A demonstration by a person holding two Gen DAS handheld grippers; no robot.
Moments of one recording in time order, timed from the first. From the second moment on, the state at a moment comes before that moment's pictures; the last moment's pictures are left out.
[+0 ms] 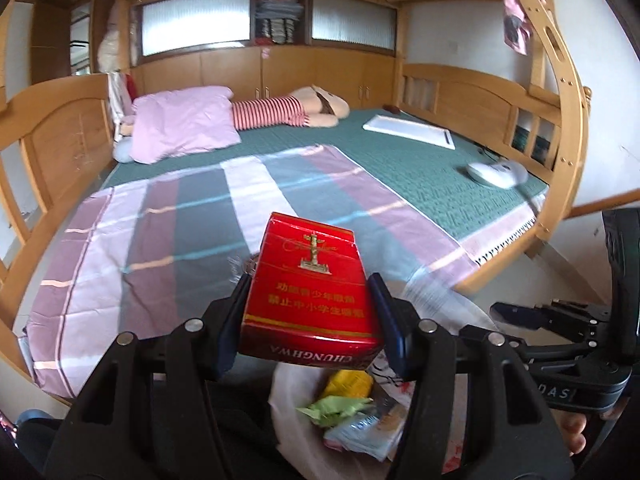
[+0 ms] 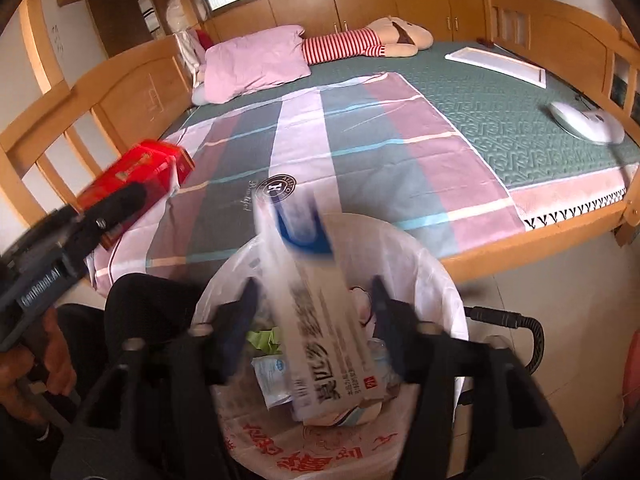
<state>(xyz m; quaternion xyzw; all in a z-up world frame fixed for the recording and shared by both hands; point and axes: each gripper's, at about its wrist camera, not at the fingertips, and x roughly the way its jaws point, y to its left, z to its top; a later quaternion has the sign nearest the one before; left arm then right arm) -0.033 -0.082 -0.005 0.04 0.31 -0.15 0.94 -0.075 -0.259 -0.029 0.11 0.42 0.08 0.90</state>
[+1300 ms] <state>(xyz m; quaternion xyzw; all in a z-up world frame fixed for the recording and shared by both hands) -0.073 -0.080 0.032 0.03 0.25 -0.08 0.96 -0.101 -0.271 0.018 0.04 0.28 -0.02 0.96</state>
